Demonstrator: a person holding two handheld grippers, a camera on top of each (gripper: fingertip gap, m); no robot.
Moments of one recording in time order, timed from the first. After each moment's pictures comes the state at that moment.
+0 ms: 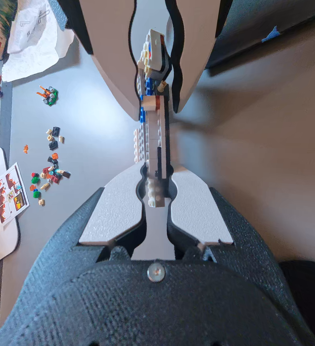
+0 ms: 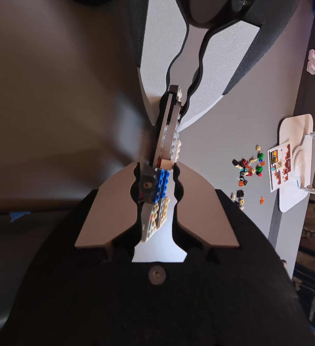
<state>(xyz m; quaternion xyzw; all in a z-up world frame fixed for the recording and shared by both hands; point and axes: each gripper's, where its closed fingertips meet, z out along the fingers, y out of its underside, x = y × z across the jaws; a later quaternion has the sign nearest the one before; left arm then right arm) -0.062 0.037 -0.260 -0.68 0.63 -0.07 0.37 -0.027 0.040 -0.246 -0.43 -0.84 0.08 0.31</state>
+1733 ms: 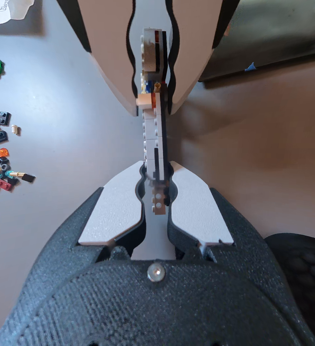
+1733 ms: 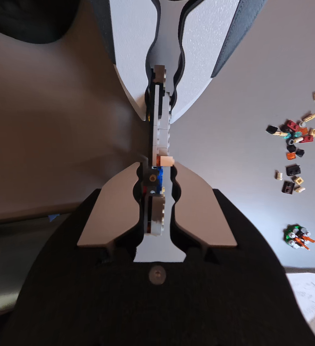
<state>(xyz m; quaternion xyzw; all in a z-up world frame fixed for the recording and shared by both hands) -0.064 0.049 -0.259 -0.72 0.61 -0.22 0.26 -0.027 0.059 -0.246 -0.59 -0.78 0.17 0.16</state>
